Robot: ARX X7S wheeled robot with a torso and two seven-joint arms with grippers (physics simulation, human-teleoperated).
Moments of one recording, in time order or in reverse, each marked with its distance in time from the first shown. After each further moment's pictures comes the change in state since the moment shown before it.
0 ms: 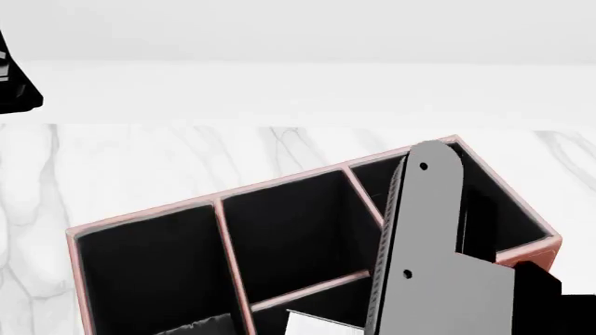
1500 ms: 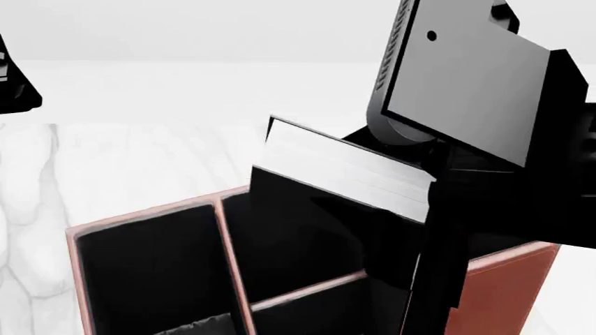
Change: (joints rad) left arm 0.000 -0.013 0.007 -0.010 -0.020 0.010 -0.015; right arm 0.278 -0.133 -0.154 0.281 -0.174 -0.137 -0.016
